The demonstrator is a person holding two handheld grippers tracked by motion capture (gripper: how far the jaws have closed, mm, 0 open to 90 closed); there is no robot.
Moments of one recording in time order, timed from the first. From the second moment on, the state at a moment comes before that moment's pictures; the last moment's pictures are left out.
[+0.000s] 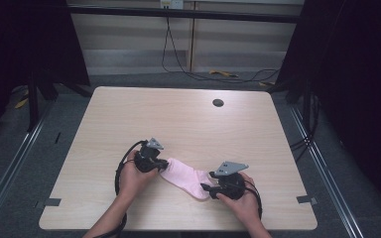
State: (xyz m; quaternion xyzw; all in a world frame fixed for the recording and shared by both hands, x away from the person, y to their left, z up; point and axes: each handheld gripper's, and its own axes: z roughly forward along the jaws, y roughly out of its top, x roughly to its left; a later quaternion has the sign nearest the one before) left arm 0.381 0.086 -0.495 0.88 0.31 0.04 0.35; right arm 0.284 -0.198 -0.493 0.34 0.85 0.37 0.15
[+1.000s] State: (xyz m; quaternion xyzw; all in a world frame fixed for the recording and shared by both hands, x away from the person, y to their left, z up) left arm 0.391 0.089 -0.485 0.88 0.32 0.04 0.35; right arm 0.279 -0.201 -0.496 0.34 0.85 0.38 0.12
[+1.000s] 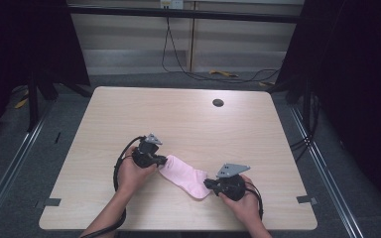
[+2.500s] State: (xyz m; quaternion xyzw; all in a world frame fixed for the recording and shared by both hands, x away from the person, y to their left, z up) left arm 0.376 0.064 -0.438 0.89 0.27 0.05 0.38; right arm 0.285 -0.179 -0.497 0.36 0.84 0.38 0.15
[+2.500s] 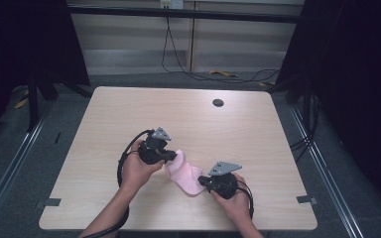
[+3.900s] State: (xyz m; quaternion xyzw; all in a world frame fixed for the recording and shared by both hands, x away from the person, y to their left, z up) left arm 0.366 0.053 -0.444 0.89 0.25 0.03 0.38; right arm 0.286 -0.178 -0.498 0.36 0.84 0.38 0.15
